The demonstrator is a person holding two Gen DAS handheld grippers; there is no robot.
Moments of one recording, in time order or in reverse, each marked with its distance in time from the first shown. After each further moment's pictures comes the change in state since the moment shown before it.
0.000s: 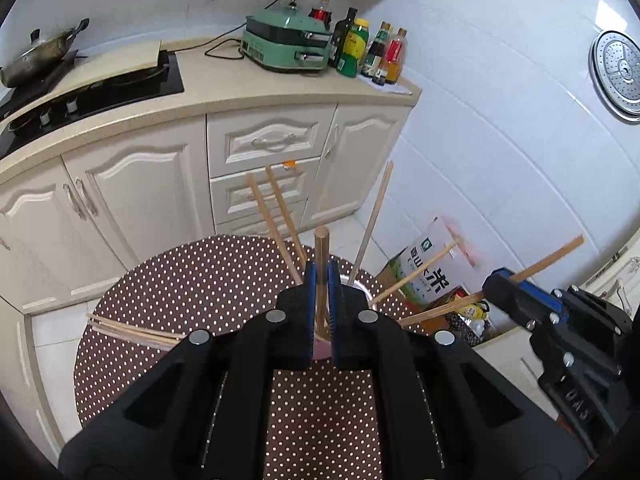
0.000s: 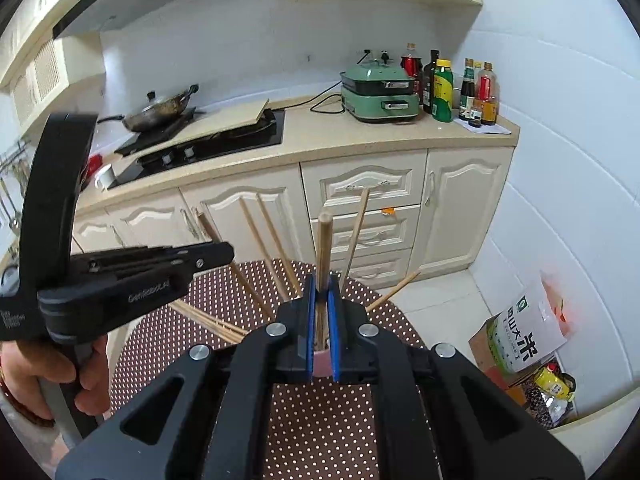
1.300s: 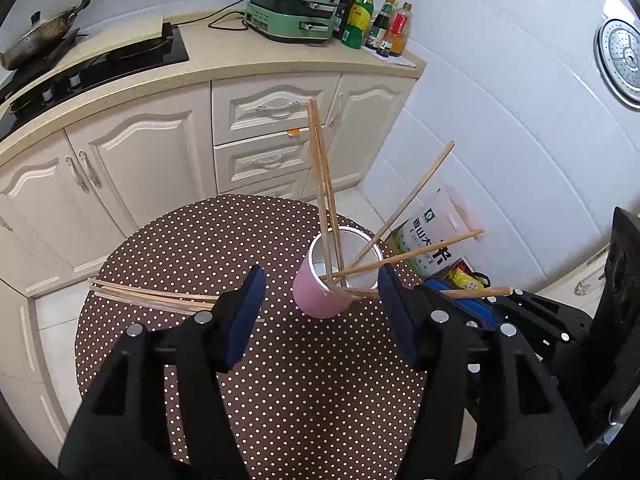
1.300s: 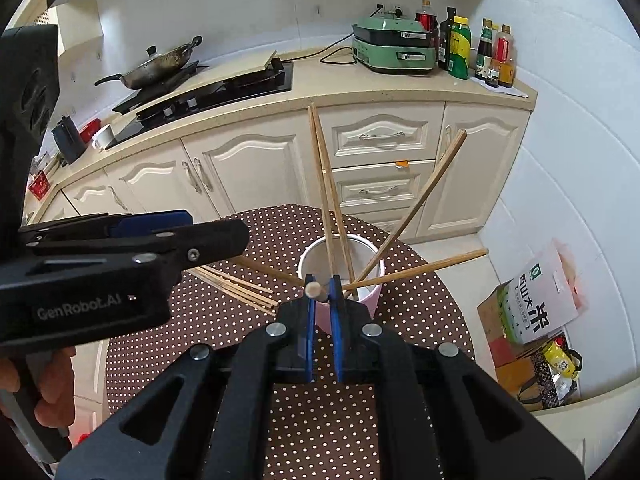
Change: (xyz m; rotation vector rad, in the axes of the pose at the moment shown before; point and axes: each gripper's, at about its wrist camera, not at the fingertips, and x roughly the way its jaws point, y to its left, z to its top) left arm -0.005 0.009 -0.023 -0.010 0.092 0.002; right arm 0.038 0.019 -0.029 0.002 0.148 0.011
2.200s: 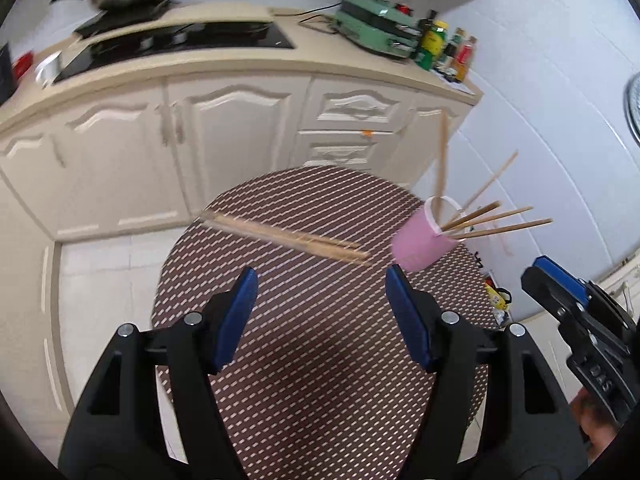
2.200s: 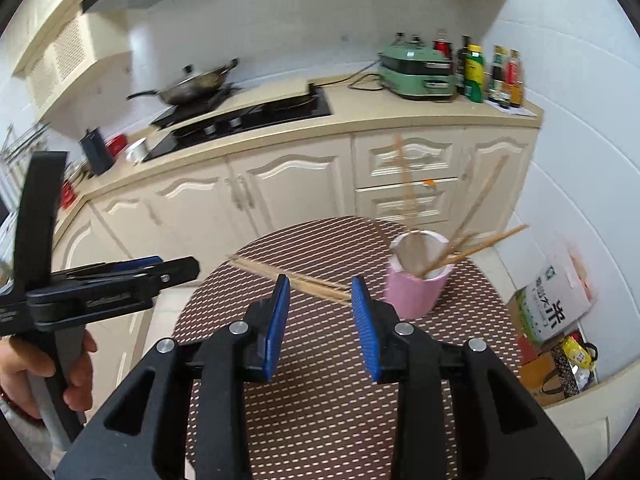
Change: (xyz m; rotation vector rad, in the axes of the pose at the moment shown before) left arm -0.086 0.135 -0.079 -0.188 -0.027 0.111; right arm -0.053 0.099 -0.028 -0.015 -0.079 0.055
